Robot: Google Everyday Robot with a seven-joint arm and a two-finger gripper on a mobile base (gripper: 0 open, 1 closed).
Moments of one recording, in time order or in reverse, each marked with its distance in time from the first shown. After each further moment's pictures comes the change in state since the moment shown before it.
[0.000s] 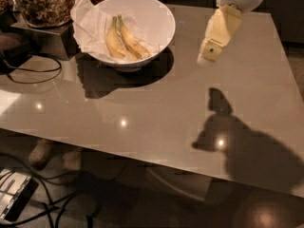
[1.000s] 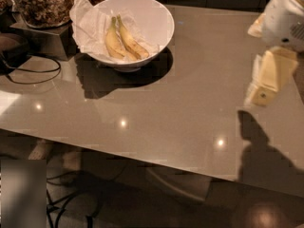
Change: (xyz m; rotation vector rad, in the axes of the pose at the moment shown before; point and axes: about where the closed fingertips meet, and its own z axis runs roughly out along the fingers) arm 0.089 0.059 -0.013 -0.006 0.053 -0.084
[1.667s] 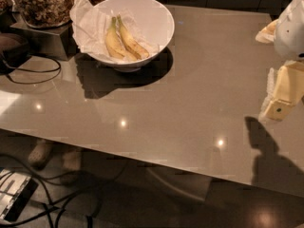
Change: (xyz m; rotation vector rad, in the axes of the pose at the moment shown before) arm 0.019 0.014 -0.001 0.020 0.006 -0.048
